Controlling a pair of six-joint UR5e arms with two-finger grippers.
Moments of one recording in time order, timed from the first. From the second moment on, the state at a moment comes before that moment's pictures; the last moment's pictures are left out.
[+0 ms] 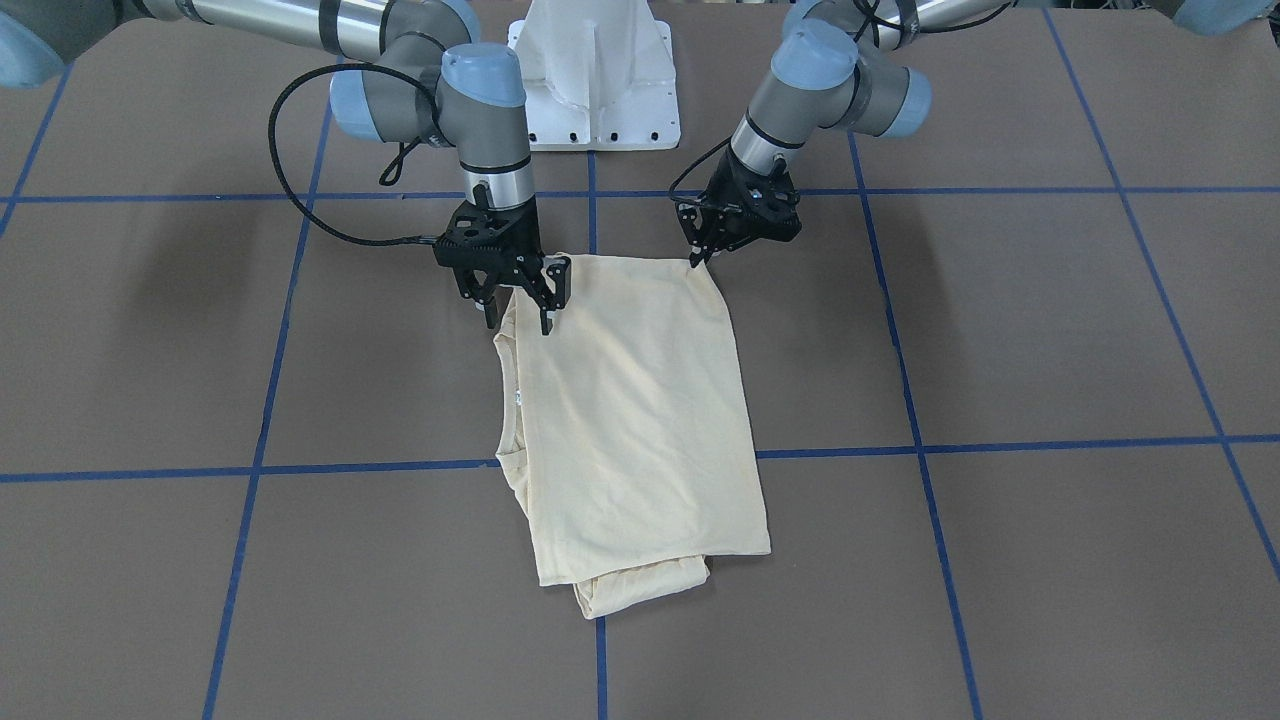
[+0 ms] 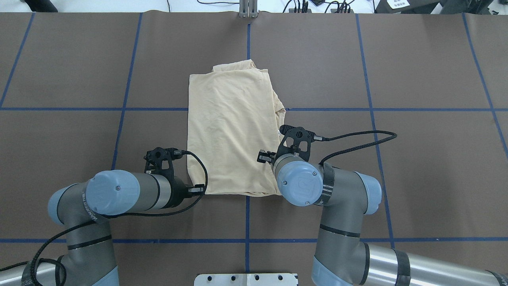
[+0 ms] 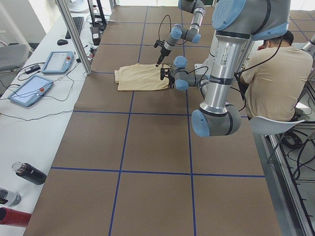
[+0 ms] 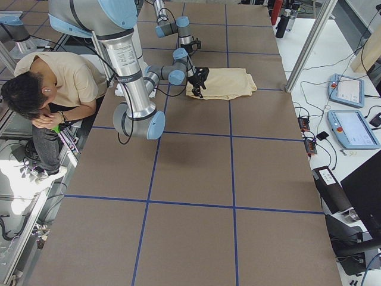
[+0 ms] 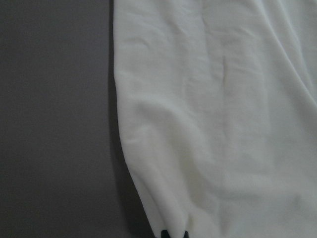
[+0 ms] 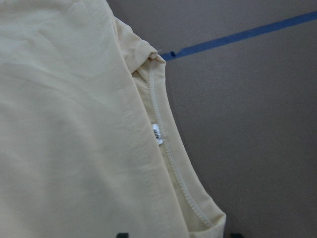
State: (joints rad) left arm -0.34 -1.89 -1.79 -2.16 -1.68 -1.43; right arm 0.32 -1.03 1.68 -1.35 1.33 1.61
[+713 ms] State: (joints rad) left arm -0.34 -1.89 -1.79 -2.16 -1.68 -1.43; right arm 0.29 -1.03 1.68 -1.36 1.30 1.62
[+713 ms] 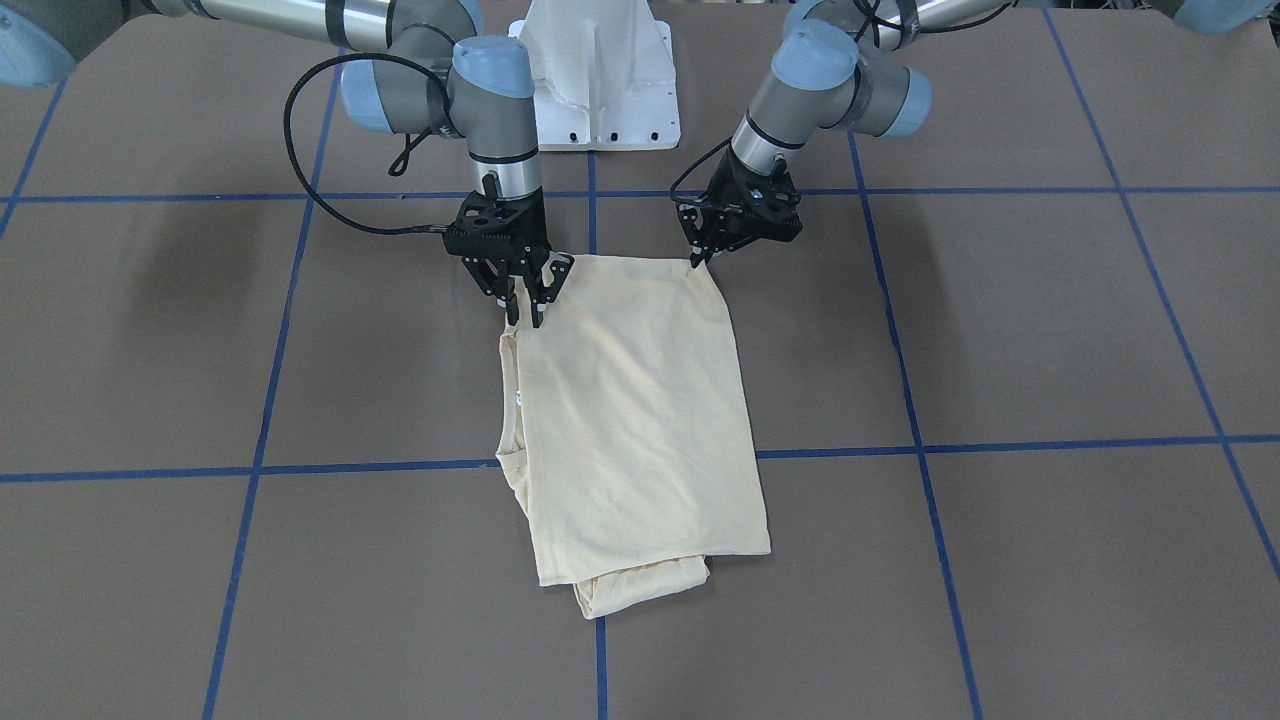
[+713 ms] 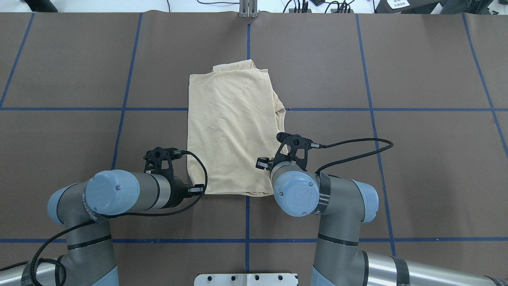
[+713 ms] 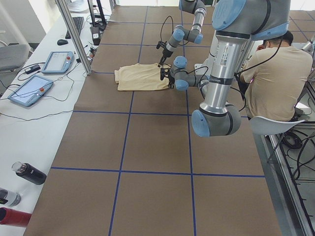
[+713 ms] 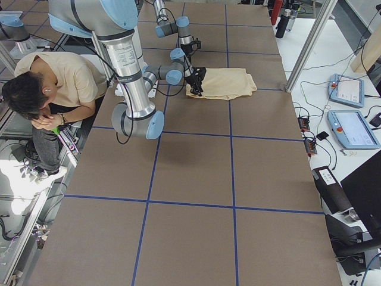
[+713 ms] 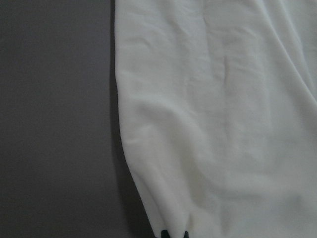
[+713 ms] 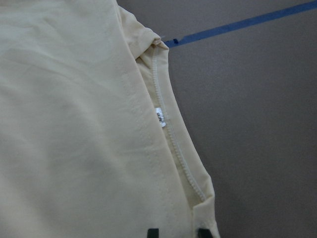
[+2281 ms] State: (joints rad) left arm -0.34 -1.89 -1.79 -2.16 -1.68 -1.43; right arm 0.26 -1.06 1.71 -1.40 1.29 1.61
